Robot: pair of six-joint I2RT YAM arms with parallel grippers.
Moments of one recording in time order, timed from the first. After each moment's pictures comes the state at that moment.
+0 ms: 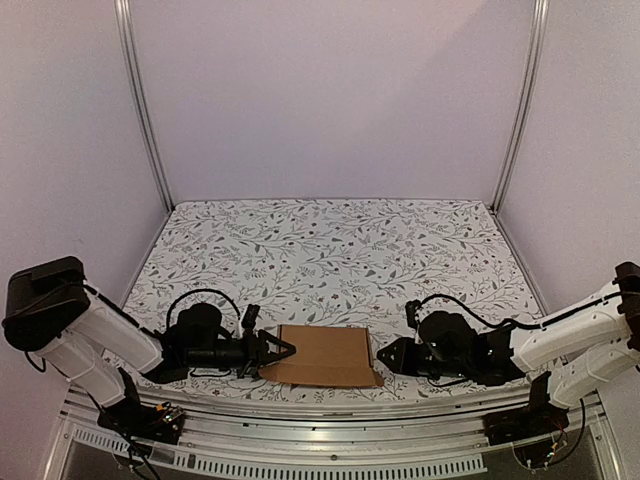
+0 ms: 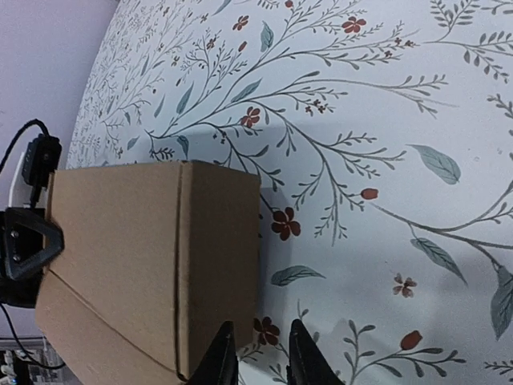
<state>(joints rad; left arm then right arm) -0.93 1.53 0.21 0.89 0.29 -1.29 1.15 1.38 0.42 0.28 0.18 1.13</state>
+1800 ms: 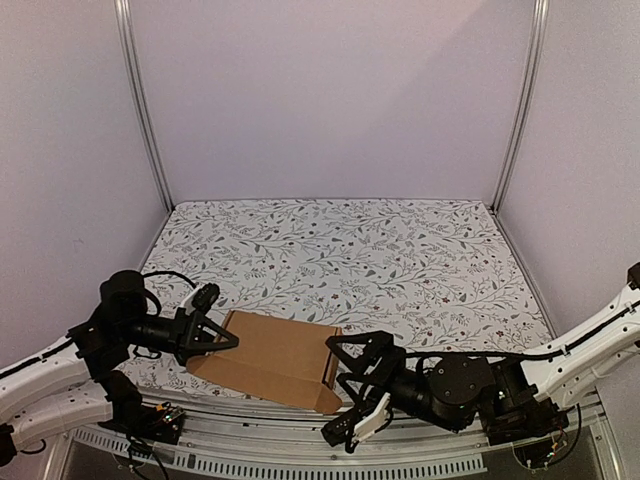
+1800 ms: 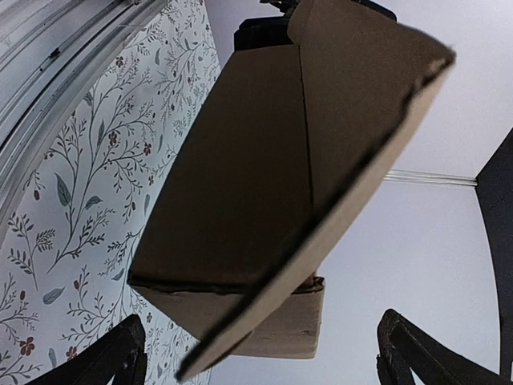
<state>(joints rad) -0.61 0.60 0.27 0.03 0.93 -1.21 1.67 1.32 0.63 0.46 0.67 -1.38</state>
